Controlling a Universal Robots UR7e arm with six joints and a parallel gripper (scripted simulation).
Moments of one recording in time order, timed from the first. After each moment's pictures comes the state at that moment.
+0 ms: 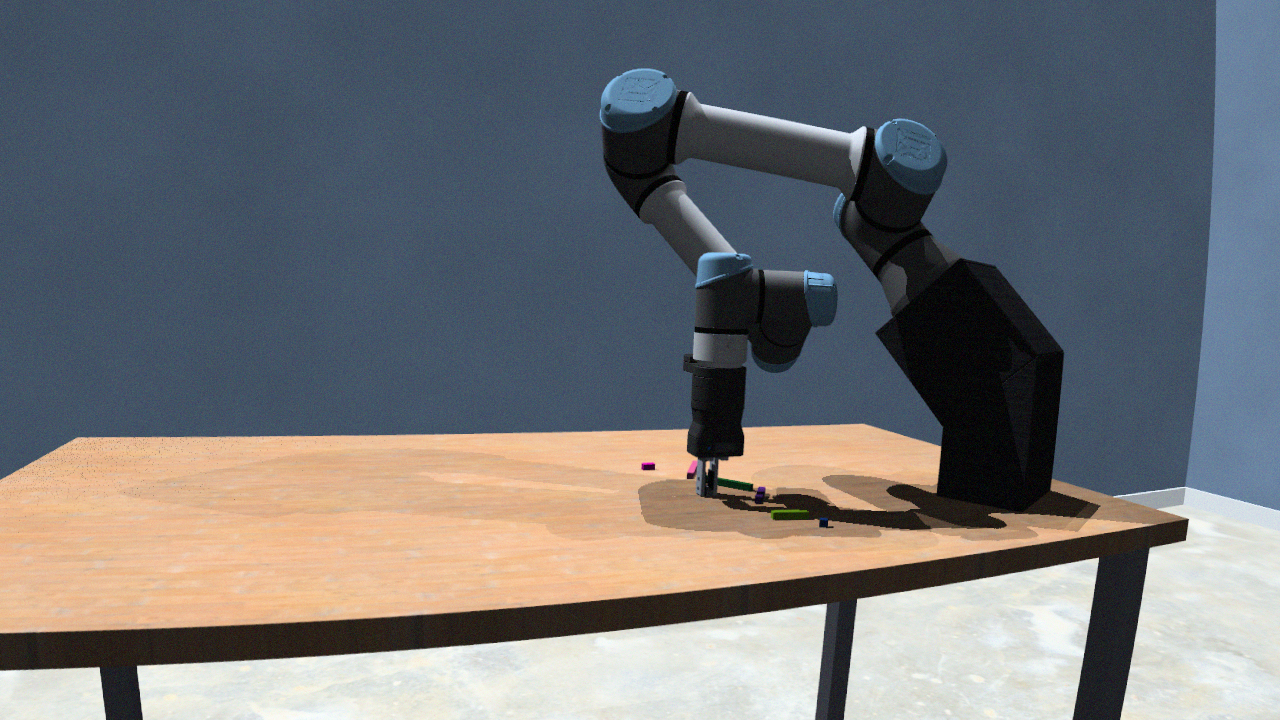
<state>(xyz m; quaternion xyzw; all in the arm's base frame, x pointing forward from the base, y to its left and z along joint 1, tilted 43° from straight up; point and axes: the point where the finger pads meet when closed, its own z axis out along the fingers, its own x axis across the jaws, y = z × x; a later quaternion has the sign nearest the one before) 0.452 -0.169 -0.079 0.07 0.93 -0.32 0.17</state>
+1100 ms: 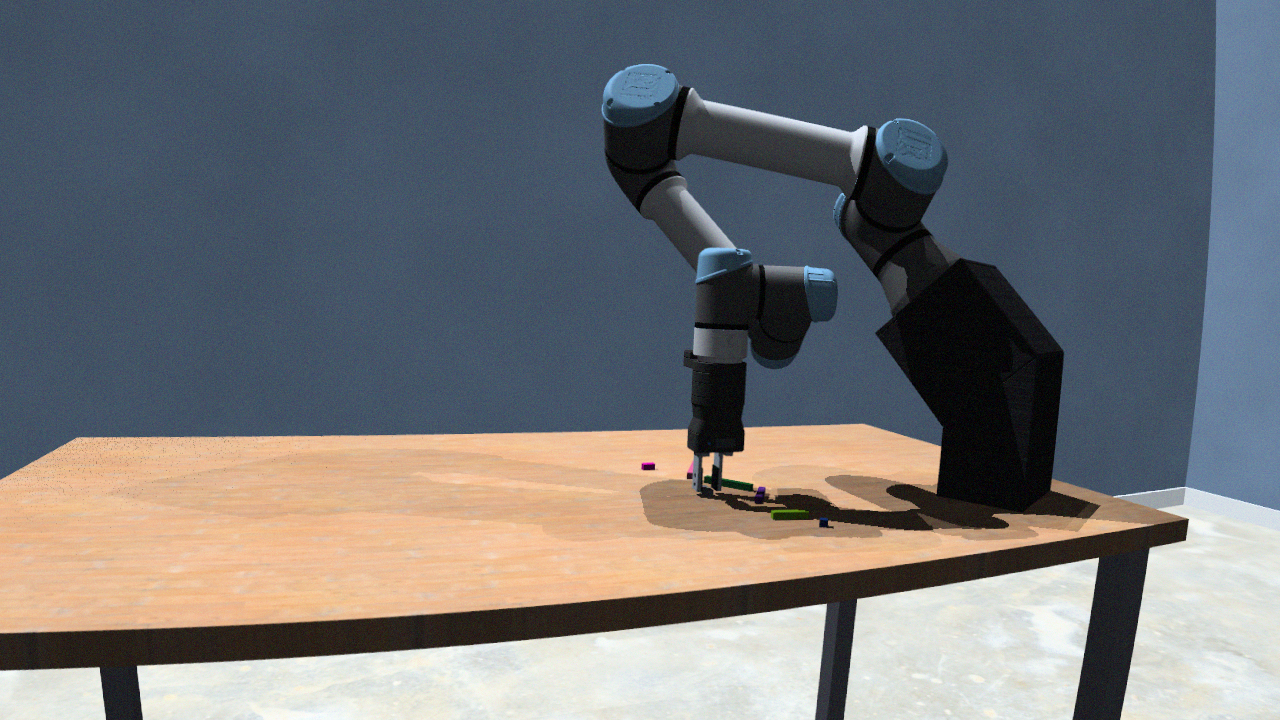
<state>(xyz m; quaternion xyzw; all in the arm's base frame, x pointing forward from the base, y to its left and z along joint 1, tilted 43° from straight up) 0.450 -0.165 -0.074 0.07 0.93 -0.32 0.17</state>
